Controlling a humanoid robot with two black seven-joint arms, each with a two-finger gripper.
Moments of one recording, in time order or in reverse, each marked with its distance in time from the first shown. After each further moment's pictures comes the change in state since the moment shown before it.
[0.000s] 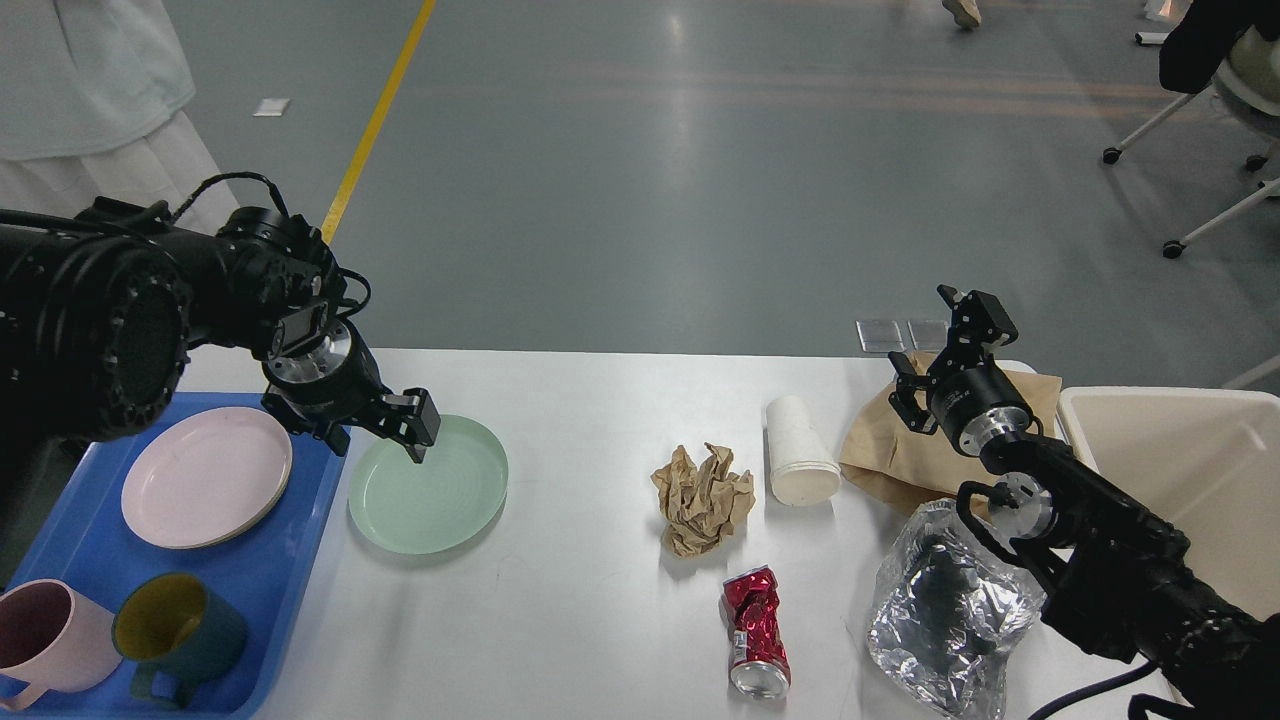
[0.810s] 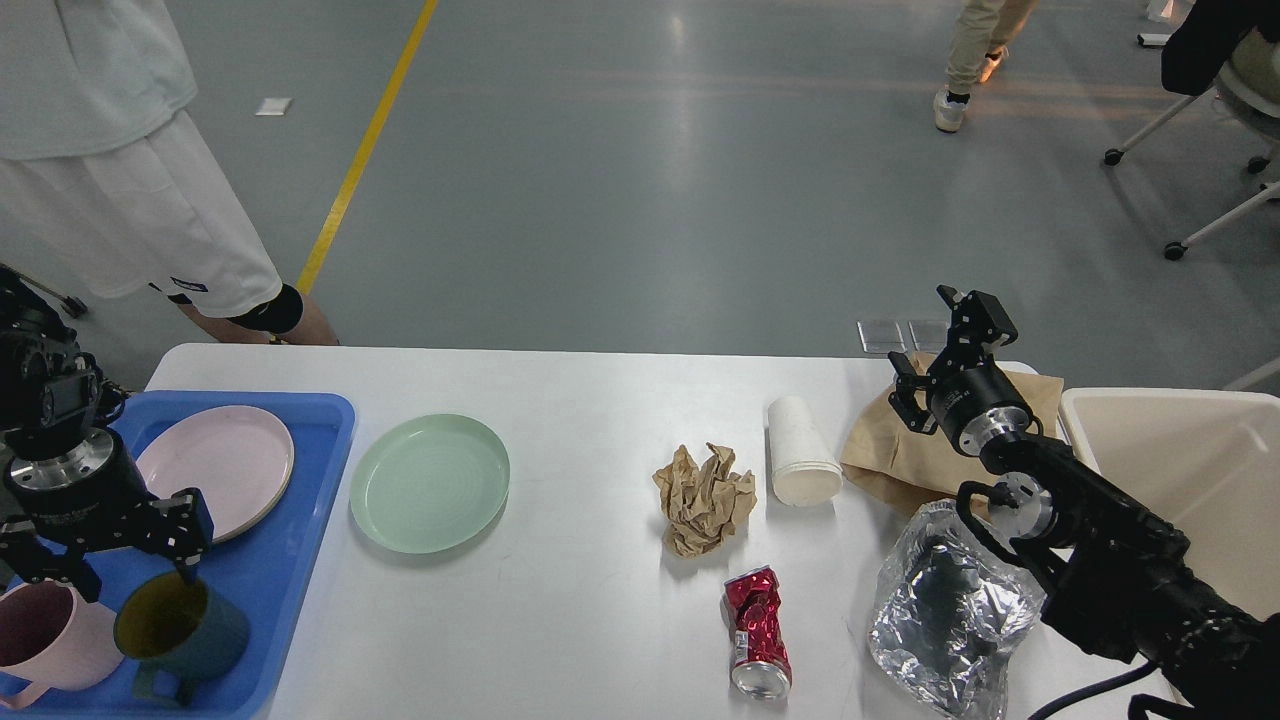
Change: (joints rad) left arm 0.180 0.393 -0.049 0.065 0.099 -0.191 0.145; right arm 0.000 0.000 0.000 0.000 -0.001 0.000 0.000
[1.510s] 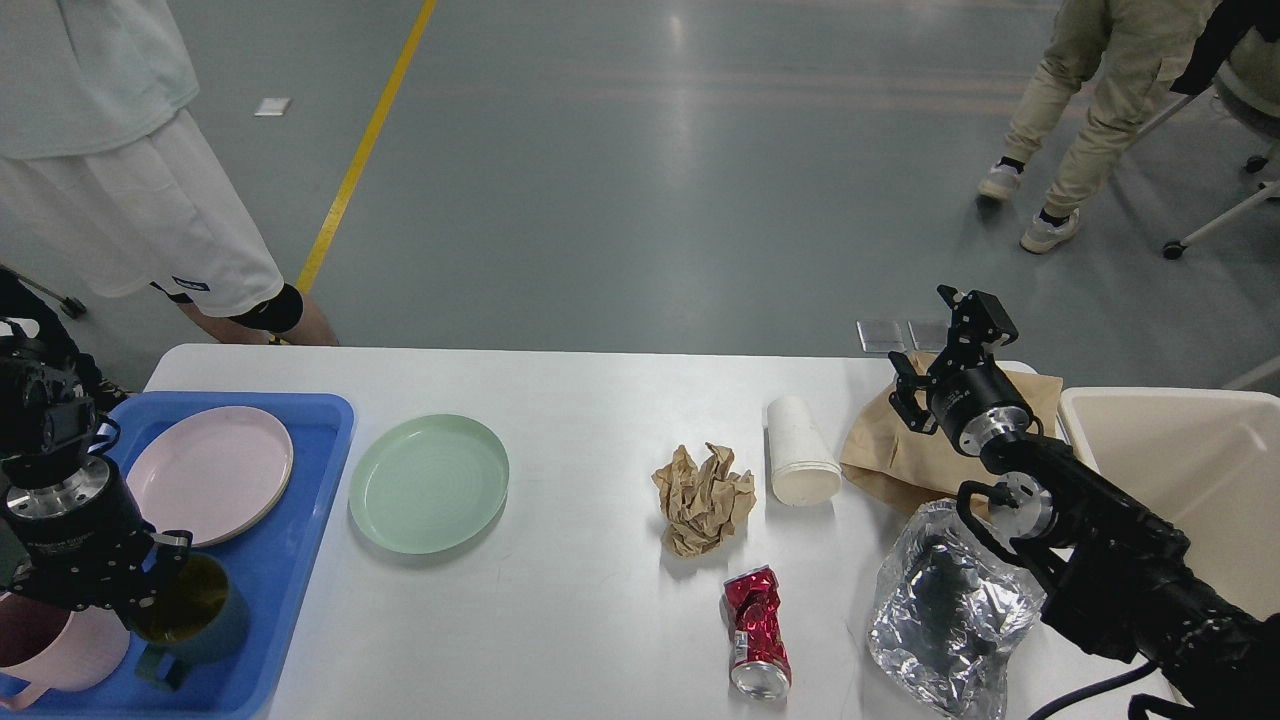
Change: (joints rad) left arm 0.089 0.010 -0.025 0.030 0.002 0.000 0.001; right arm 0.001 0.000 0.000 0.000 0.001 0.000 0.000
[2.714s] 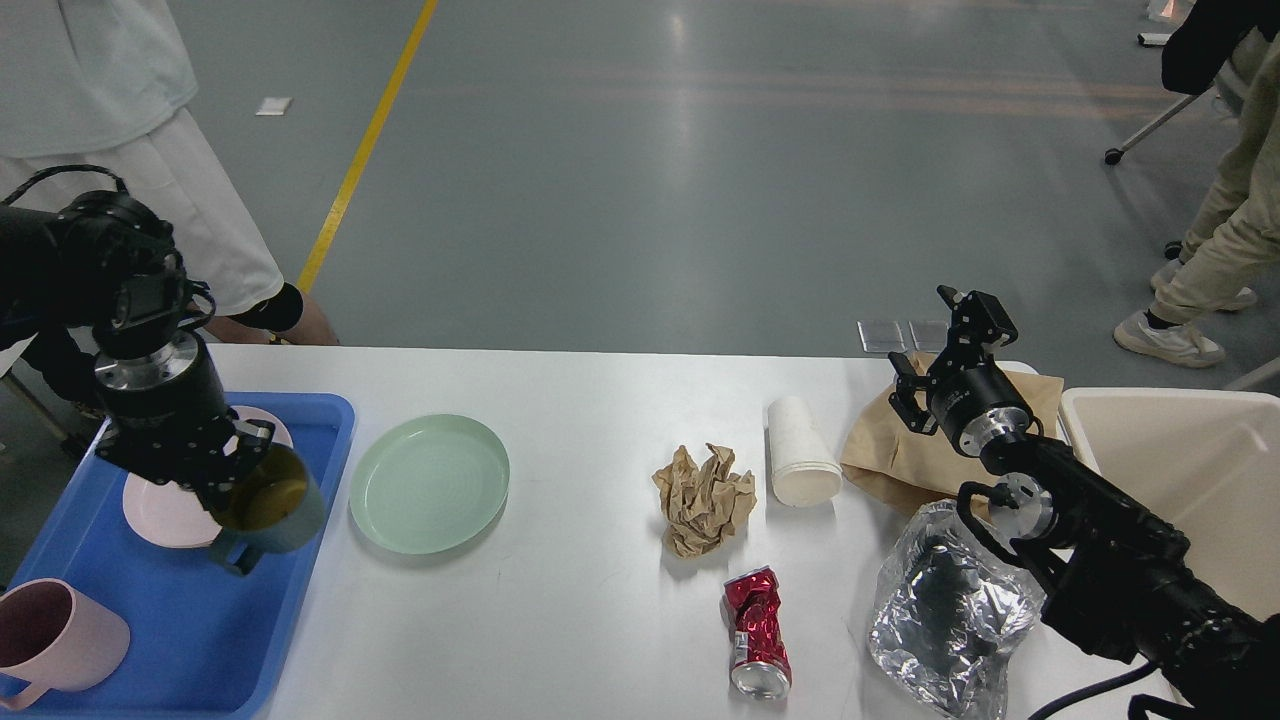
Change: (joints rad) left arm -0.348 -0.150 0.065 -0.185 0.000 0.000 0.001; right arm -0.001 0.000 0.000 -0.001 -0.001 0.000 0.000
